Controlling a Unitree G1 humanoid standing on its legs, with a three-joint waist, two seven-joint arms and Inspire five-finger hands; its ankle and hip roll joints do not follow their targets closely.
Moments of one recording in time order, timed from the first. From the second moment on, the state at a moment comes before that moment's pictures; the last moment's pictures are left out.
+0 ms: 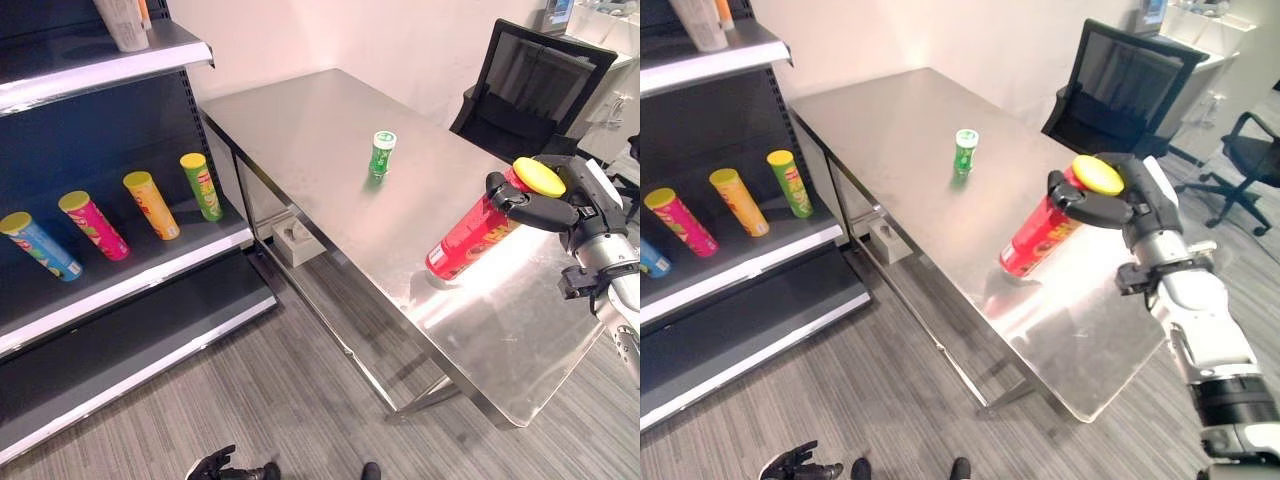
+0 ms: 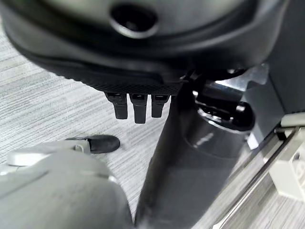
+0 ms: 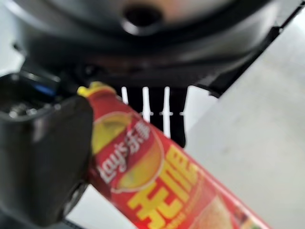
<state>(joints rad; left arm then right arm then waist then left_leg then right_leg) 0.14 0.24 -0.06 1.03 -0.23 -0.07 -0.01 -0.32 -0.99 0.00 0.13 0.56 -0.10 0.00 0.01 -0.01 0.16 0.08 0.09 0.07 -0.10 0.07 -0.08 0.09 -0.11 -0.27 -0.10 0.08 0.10</state>
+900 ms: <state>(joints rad) 0.03 0.35 -0.02 0.98 -0.19 -0.08 0.03 -0.27 -0.77 0.00 -0.19 0.20 -0.16 -0.09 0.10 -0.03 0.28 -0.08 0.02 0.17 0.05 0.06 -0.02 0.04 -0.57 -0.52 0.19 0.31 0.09</state>
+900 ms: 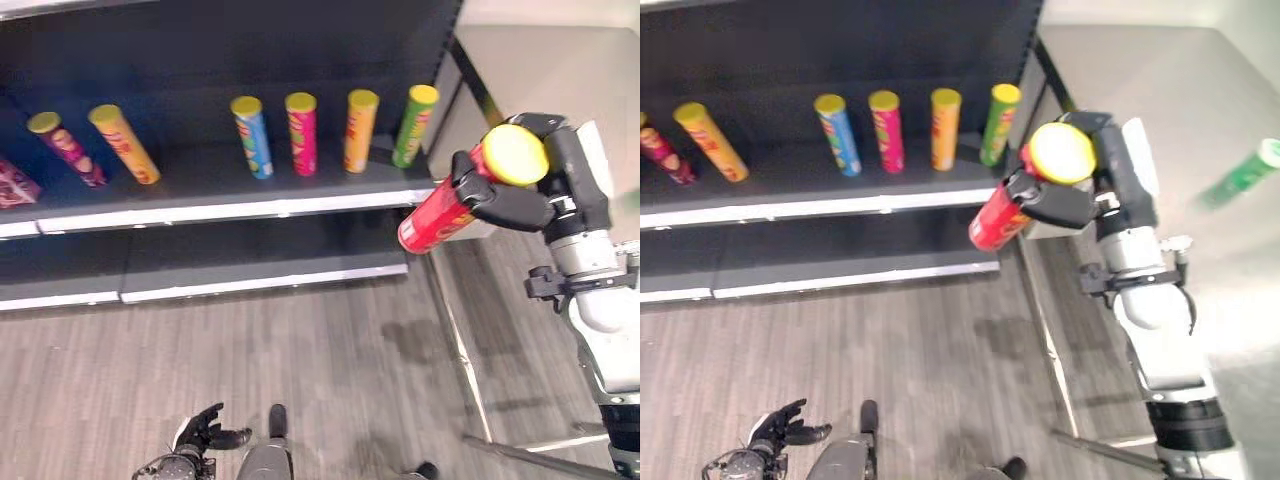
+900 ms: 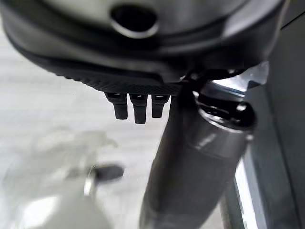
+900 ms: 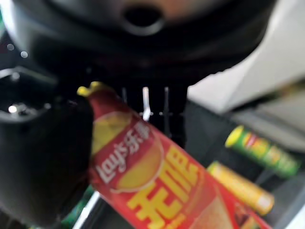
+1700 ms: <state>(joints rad) -0.02 0.23 -0.06 0.93 -0.26 -0.08 0.05 -0.32 -0.80 0.13 -0.17 0.04 -0.13 -0.06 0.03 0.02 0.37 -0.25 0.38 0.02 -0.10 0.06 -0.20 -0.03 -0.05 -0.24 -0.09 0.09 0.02</state>
